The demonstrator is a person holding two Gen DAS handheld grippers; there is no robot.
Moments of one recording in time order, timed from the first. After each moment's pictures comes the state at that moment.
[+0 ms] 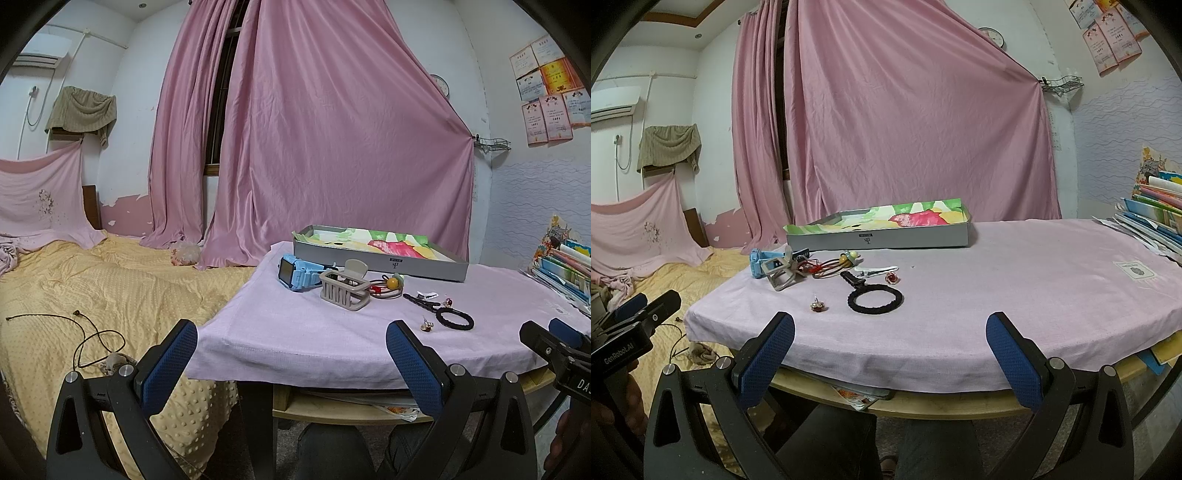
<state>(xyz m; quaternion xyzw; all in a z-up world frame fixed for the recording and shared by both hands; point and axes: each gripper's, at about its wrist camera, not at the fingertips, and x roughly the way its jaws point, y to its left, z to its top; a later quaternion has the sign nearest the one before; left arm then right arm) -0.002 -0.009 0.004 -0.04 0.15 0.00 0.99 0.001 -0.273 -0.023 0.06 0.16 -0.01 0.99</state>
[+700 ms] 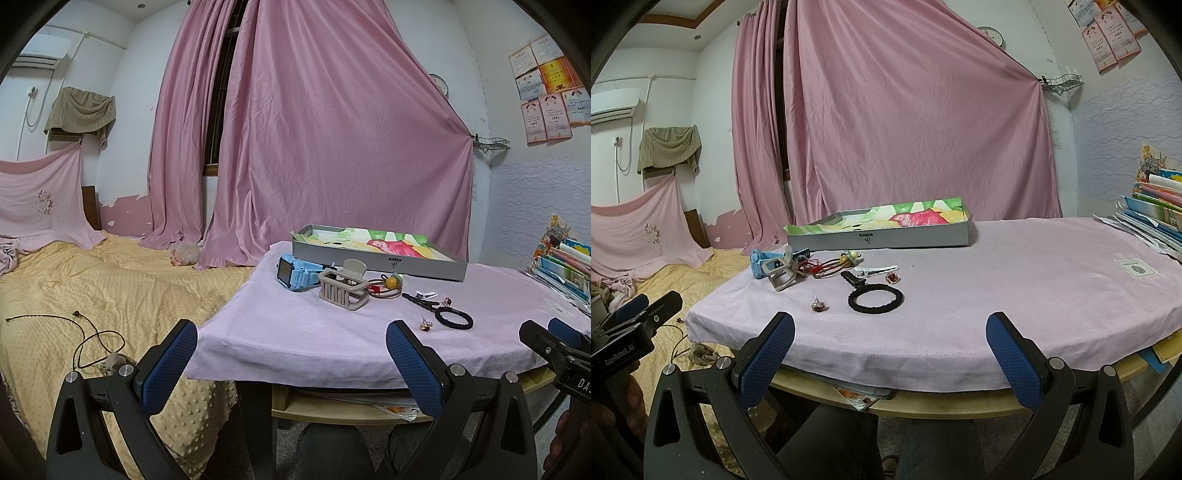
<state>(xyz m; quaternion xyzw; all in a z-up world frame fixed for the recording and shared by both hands) -0.002 -0.010 0.004 -0.04 0.14 0.00 0.99 0.002 -0.273 -0.023 0.07 0.16 -0.01 0.98</state>
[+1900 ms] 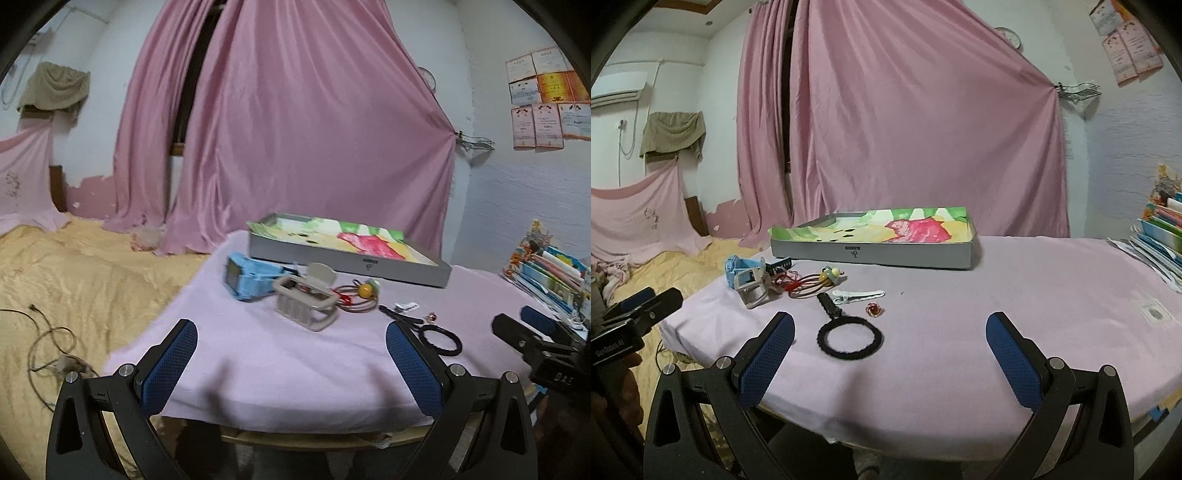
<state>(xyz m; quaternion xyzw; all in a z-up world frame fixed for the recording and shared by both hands) 0.066 -0.032 0.000 -0.07 0.18 -0.08 0.98 0.064 -0.292 -0.010 0.03 0.17 0.01 0.98</state>
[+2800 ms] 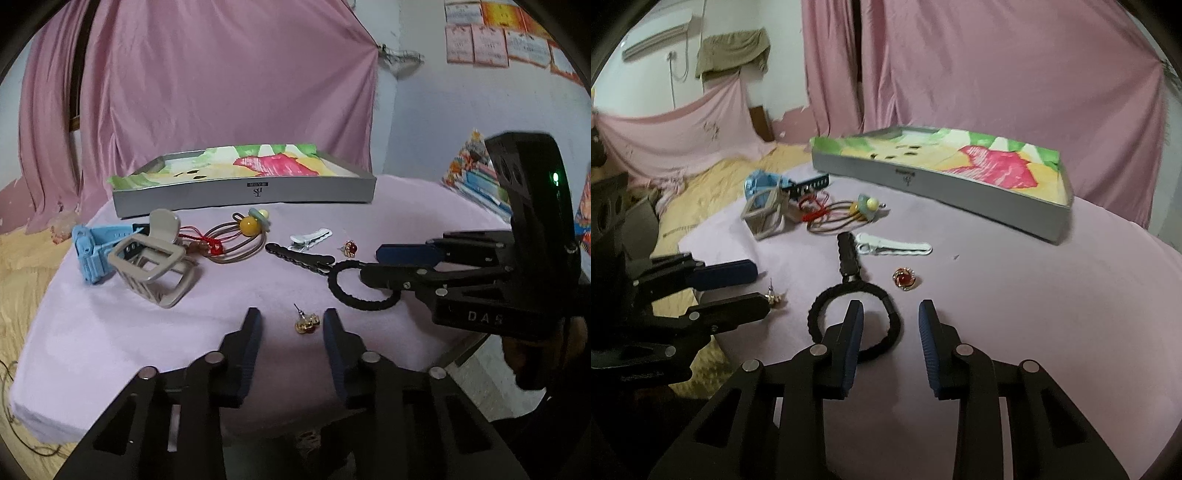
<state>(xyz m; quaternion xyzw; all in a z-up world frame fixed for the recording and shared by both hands) 0.109 -0.118 -0.017 0.04 0.31 -0.23 0.92 0.153 -0.284 -0.032 -0.04 0.34 0.17 0.92</state>
